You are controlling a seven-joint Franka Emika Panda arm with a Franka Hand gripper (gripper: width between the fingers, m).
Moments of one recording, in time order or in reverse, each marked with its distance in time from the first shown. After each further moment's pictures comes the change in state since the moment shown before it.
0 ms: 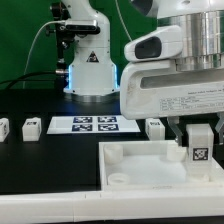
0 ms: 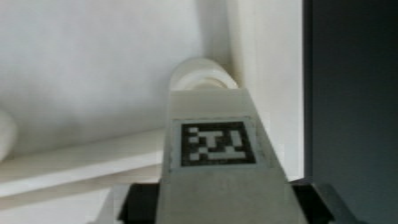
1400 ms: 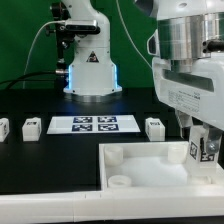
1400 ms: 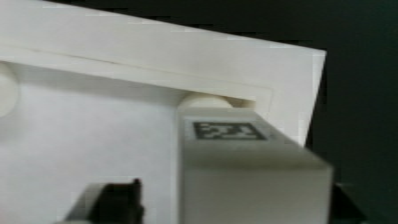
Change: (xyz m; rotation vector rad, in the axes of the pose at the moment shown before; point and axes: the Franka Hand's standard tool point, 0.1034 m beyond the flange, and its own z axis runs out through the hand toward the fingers) arm -0.004 0.000 0.002 -0.007 -0.003 1.149
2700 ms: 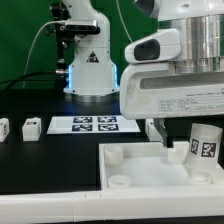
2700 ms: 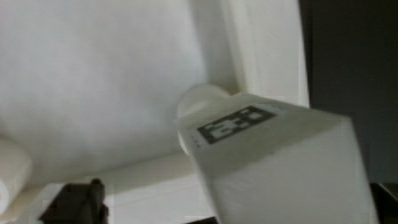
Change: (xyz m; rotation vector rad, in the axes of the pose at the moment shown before) arm 0.000 0.001 0.001 -0.015 0.003 -1.225
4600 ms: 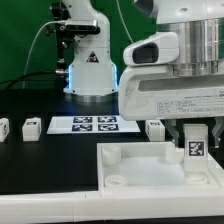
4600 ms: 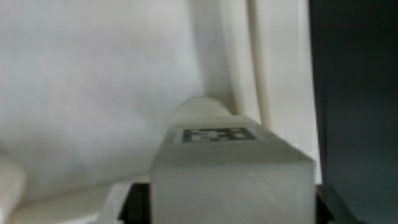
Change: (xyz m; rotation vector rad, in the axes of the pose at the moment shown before) arm -0.004 0.001 0.003 -0.002 -0.031 0.194
